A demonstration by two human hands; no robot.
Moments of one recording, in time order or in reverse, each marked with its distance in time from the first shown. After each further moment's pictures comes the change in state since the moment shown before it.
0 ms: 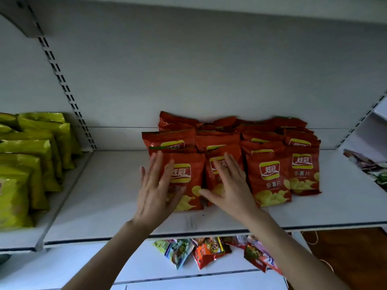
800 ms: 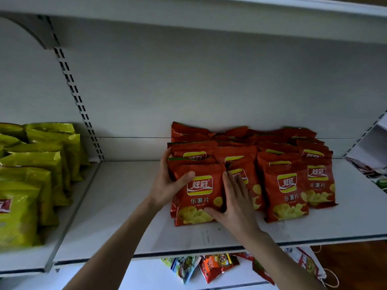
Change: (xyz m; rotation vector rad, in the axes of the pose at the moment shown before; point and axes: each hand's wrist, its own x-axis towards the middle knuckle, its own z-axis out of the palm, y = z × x) left_hand 0.057 -0.029 -0.009 -1.102 -0.261 -0.586; right_hand 0.003 -0.024 0.036 -0.141 0.016 0.196
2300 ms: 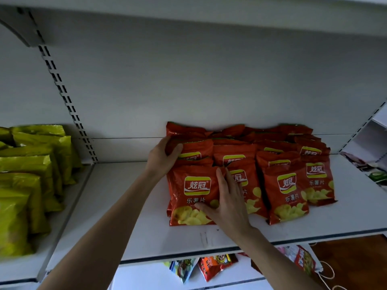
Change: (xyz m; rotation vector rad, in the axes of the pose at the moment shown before) left_hand 0.060 0.021 -0.008 0.475 0.129 -0.057; right_hand 0.007 -0.013 0.004 0.060 0.101 0.028
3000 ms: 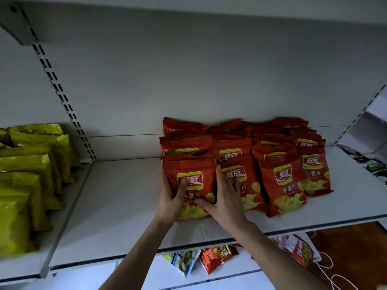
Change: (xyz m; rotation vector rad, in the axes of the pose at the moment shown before) left_hand -0.090 -0.041 0.041 -0.410 0.034 -0.002; right_hand -0.005 0.002 0.013 0.090 0.013 -0.067
